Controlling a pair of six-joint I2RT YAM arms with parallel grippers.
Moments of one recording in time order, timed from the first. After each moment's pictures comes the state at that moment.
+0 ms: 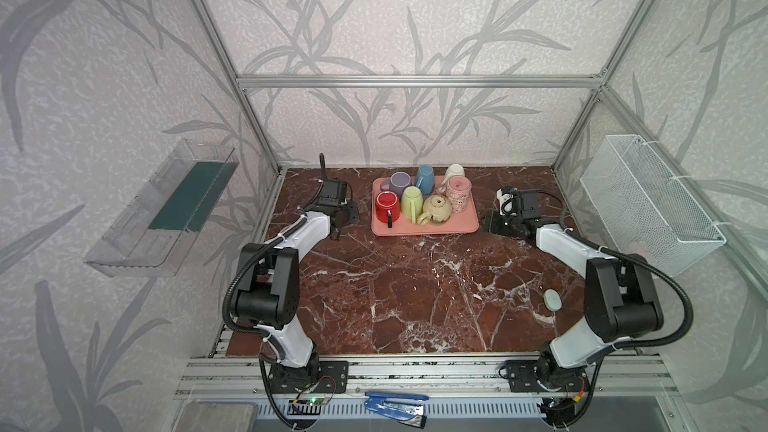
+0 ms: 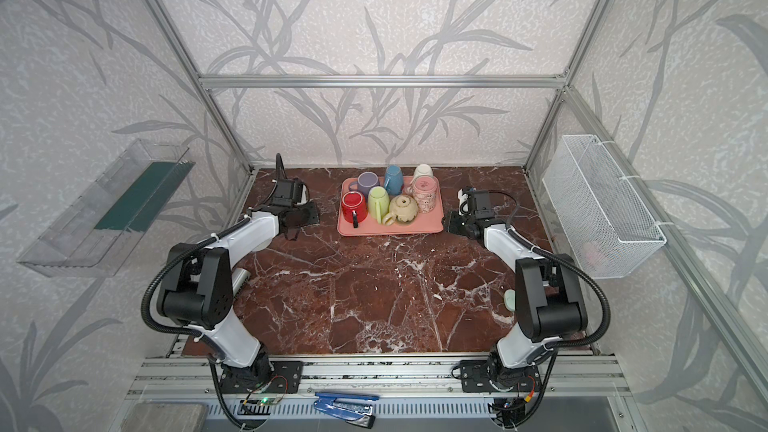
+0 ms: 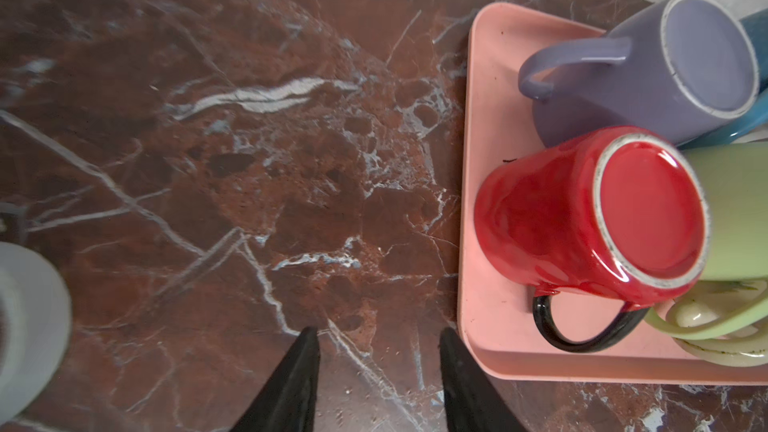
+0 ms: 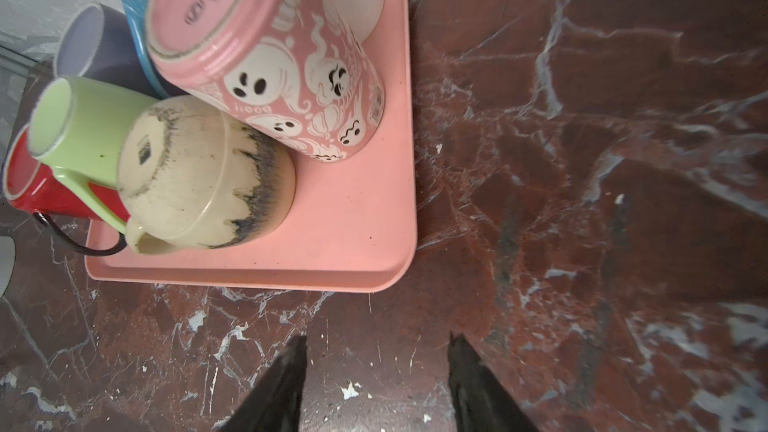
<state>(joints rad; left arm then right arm) -0.15 1.74 1.18 -0.34 -0.01 -0.37 0.12 1.67 1.00 -0.19 -0.26 0.33</state>
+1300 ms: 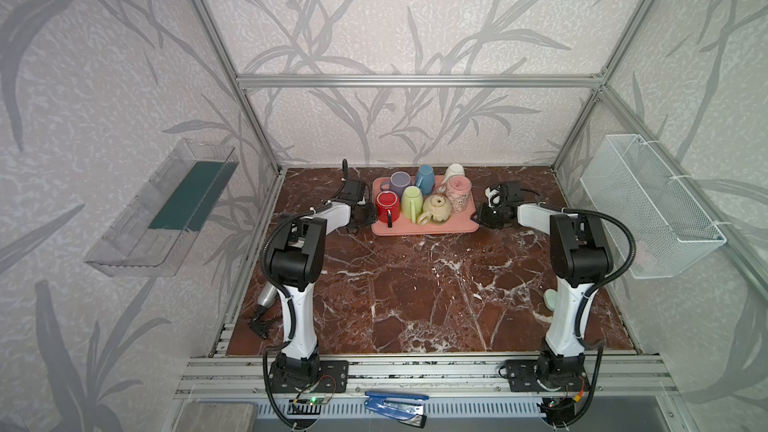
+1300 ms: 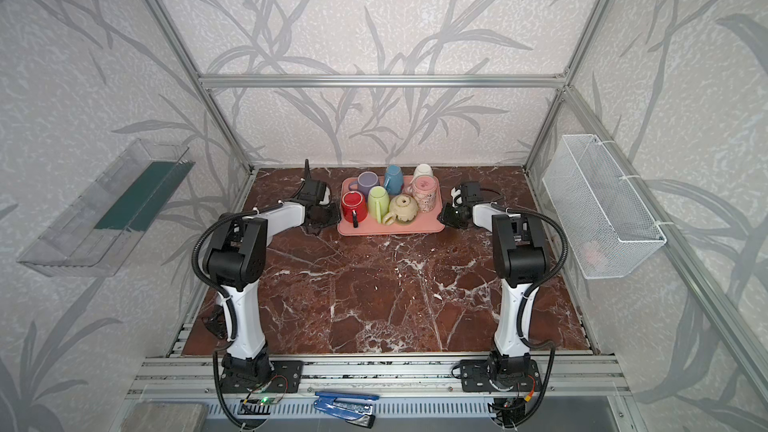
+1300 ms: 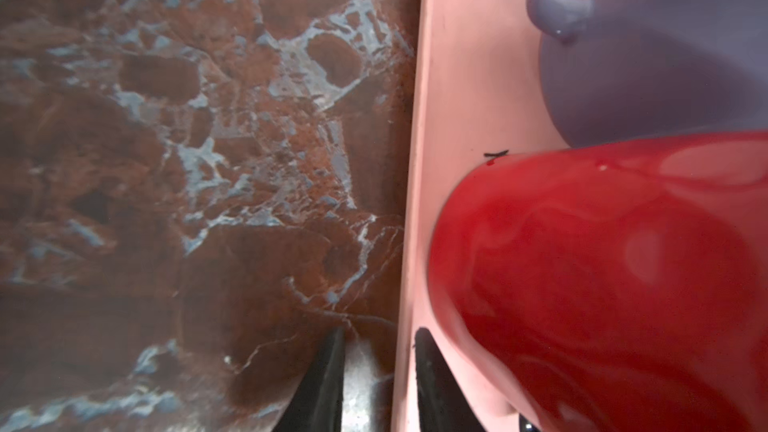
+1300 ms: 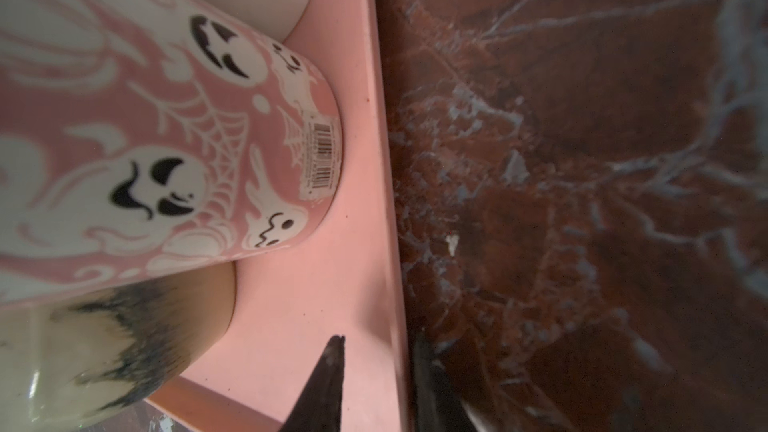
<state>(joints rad) -0.20 2.07 1.36 -0.28 0.13 -0.45 0.09 2.08 1.31 -0.22 -0.42 0.40</state>
